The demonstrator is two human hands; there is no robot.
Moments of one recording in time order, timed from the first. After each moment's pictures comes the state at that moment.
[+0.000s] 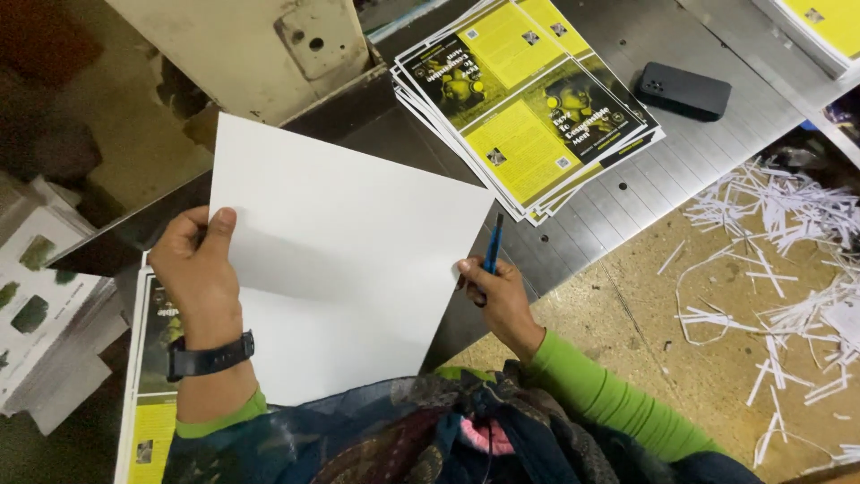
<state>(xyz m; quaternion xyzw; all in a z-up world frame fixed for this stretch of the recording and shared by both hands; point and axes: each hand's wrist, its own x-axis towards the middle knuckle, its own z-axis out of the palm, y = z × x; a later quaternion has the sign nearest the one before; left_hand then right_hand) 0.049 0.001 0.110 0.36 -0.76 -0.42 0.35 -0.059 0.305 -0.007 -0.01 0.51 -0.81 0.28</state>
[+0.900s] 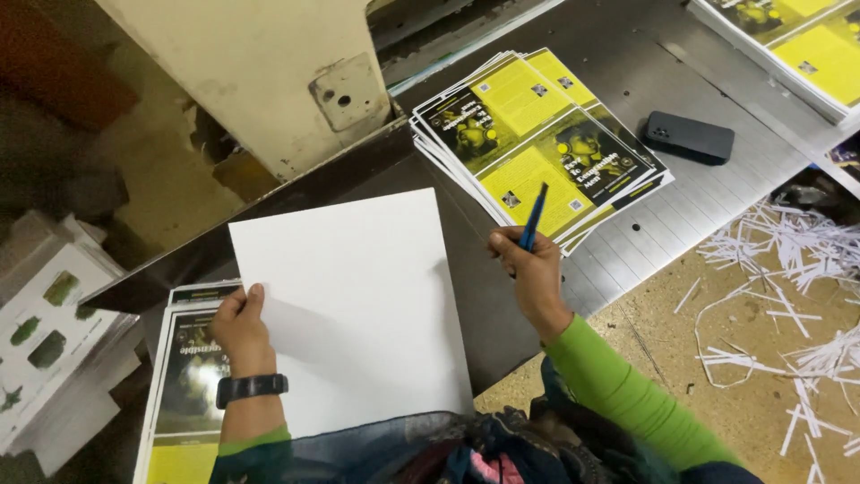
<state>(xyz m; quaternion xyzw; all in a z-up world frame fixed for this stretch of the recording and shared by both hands) 0.067 -0.045 -0.008 0.48 -0.60 -0.52 0.36 -0.126 0.283 0.038 -0.02 0.56 -0.83 0.09</state>
